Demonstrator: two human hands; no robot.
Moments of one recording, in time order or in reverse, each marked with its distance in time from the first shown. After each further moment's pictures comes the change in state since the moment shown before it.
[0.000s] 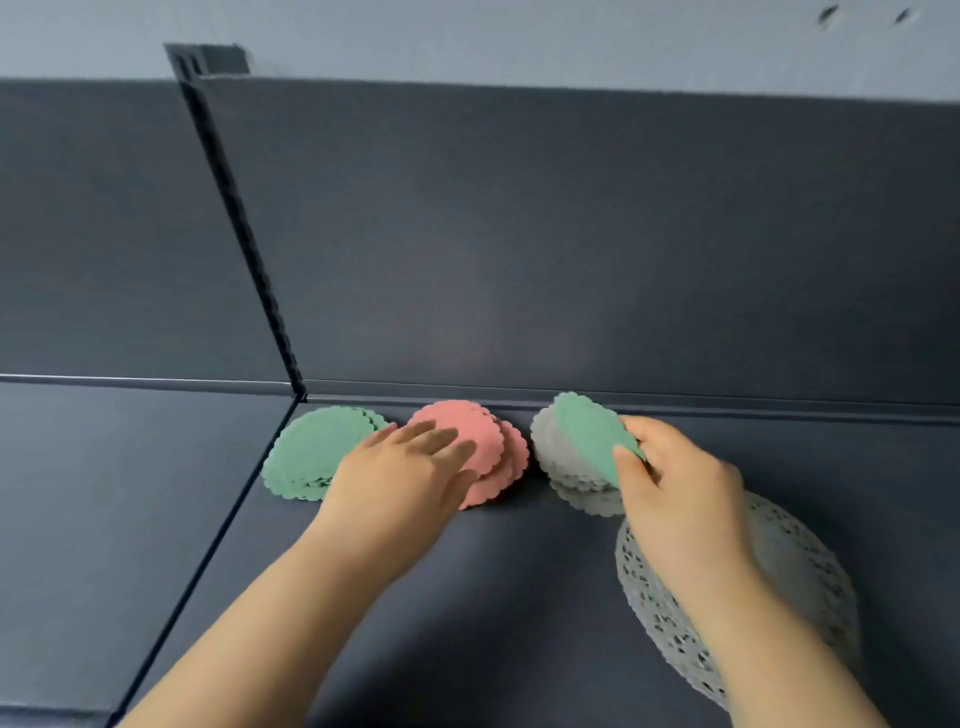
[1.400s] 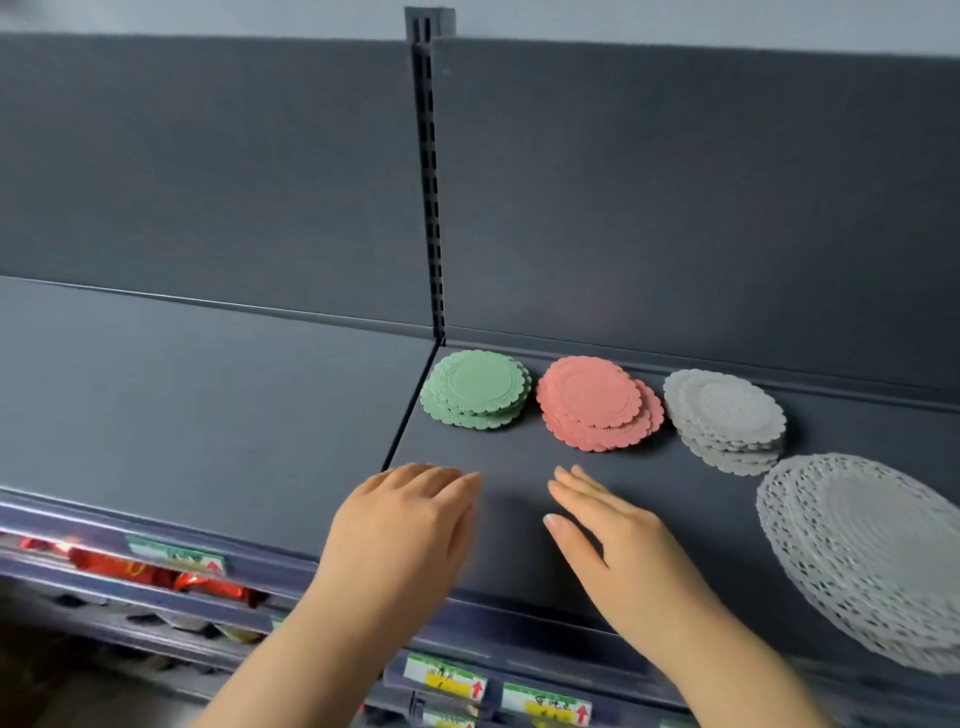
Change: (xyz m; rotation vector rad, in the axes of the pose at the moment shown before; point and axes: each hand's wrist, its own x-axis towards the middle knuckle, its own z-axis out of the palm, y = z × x) left_hand -0.142 -0.042 -0.045 -0.062 -0.028 -0.250; right_hand -0.099 -0.061 0.084 -0.015 -0.613 -0.278
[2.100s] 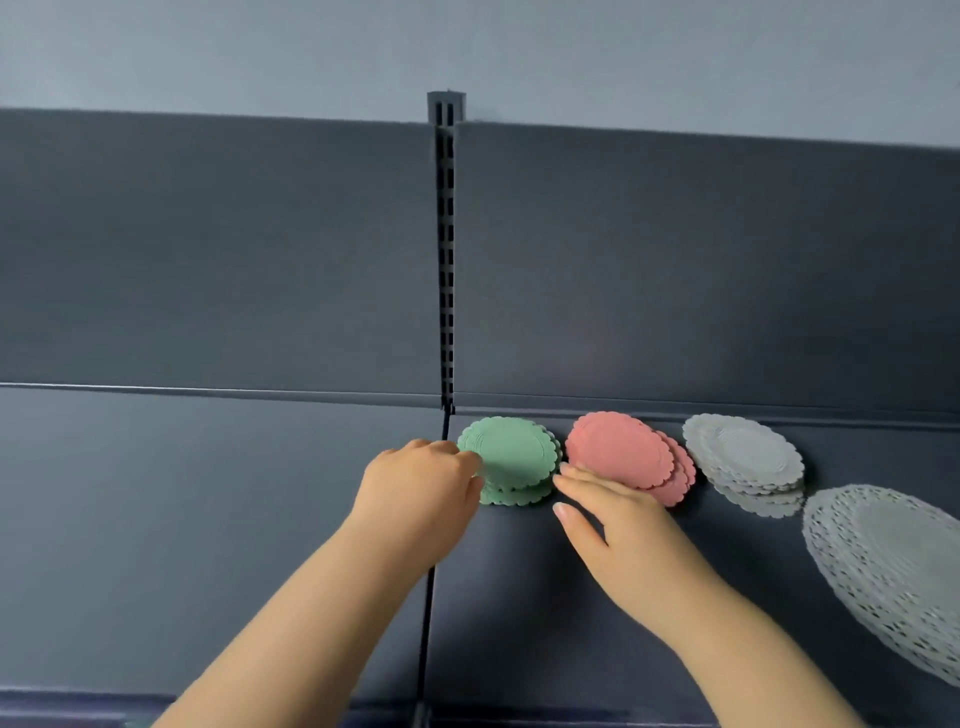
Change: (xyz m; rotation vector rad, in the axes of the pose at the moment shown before) left_hand 0.093 -0.098 0.016 0.057 -0.150 0.097; right_hand 0.075 -0.040 0.017 -0.094 0.199 0.083
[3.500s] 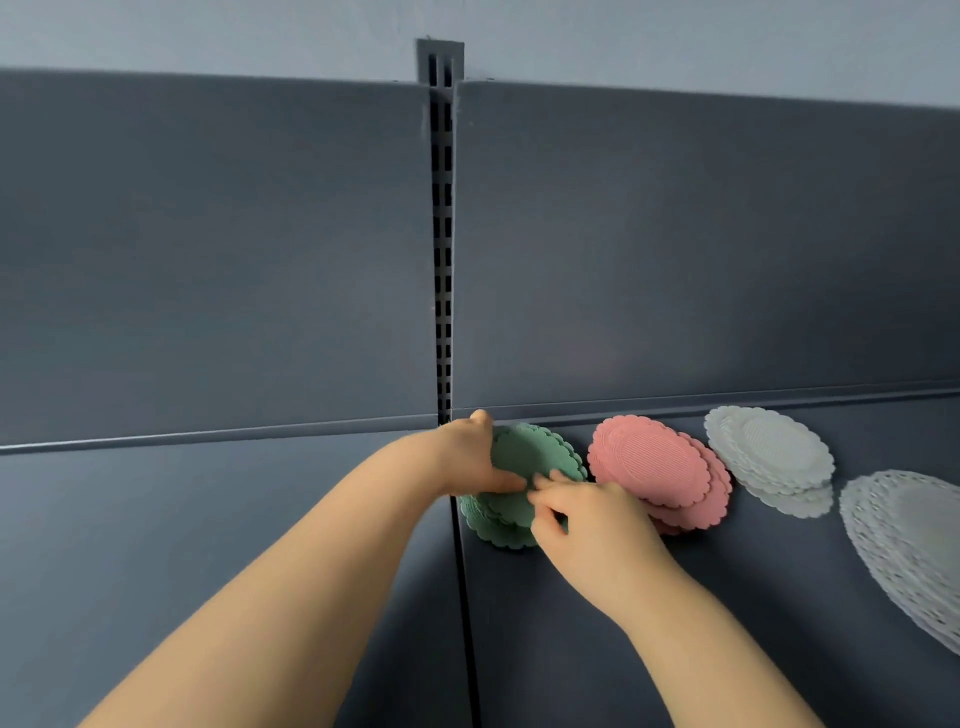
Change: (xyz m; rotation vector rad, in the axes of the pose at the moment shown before) left_hand 0.116 -0.035 0.029 -0.352 -0.585 -0.009; right_hand 0.061 -0.018 0.050 -0.162 0.004 0.164
